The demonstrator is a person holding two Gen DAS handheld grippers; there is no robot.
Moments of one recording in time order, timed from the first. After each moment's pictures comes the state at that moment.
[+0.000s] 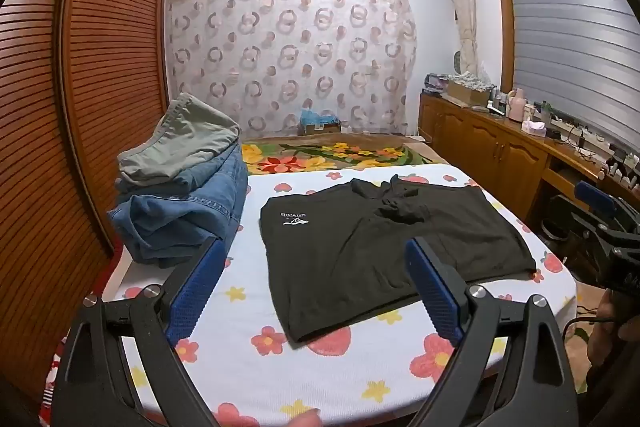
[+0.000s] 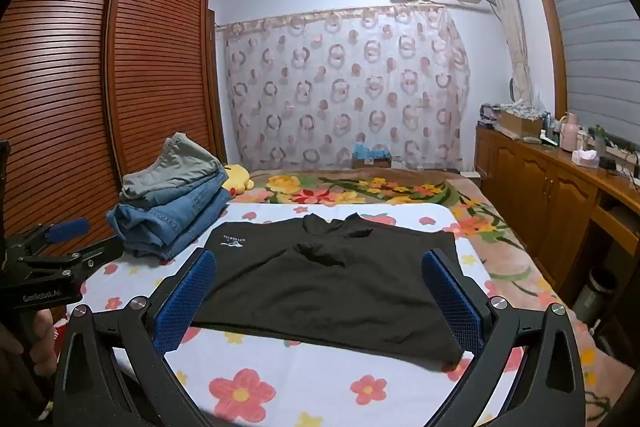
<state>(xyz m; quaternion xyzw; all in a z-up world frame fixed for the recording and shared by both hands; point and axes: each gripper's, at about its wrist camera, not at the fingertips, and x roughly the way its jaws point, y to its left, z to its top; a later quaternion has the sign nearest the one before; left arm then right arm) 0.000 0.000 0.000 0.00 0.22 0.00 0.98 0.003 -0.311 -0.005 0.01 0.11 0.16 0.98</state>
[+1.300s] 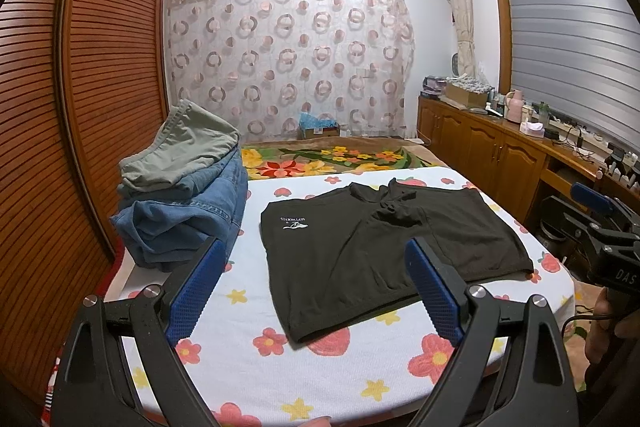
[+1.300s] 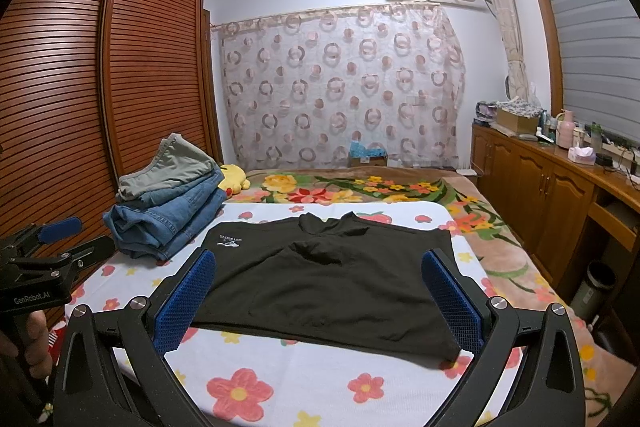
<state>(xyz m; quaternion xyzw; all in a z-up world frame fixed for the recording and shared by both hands) -0.002 -0.005 0.005 0.00 0.22 0.00 0.98 0.004 -0.312 -0.005 0.01 0.12 0.16 0.98</state>
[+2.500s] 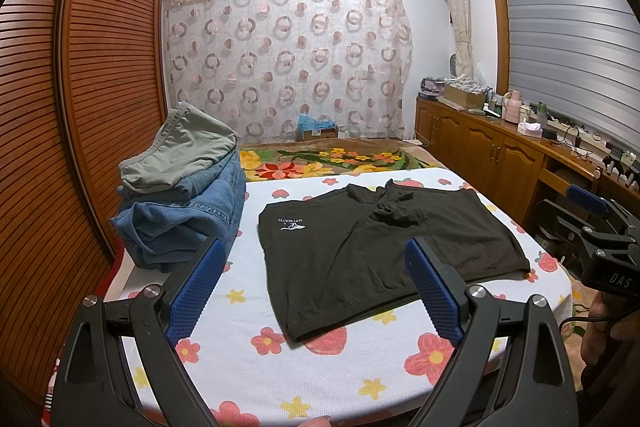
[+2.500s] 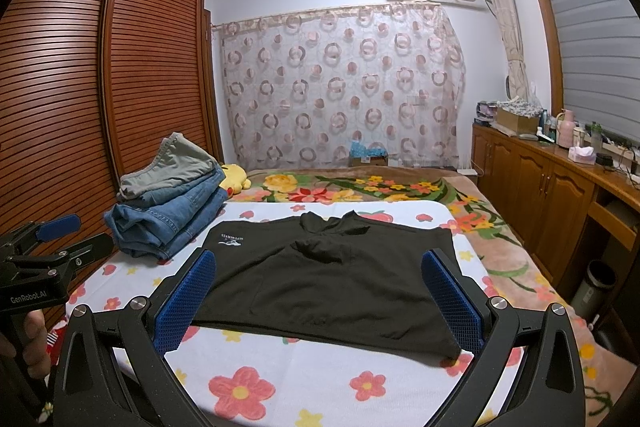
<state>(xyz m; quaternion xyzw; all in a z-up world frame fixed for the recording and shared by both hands) -0.003 -0.005 0.005 0.00 0.21 0.00 0.98 0.004 -0.311 -0.007 0.01 0.12 0.16 0.98</state>
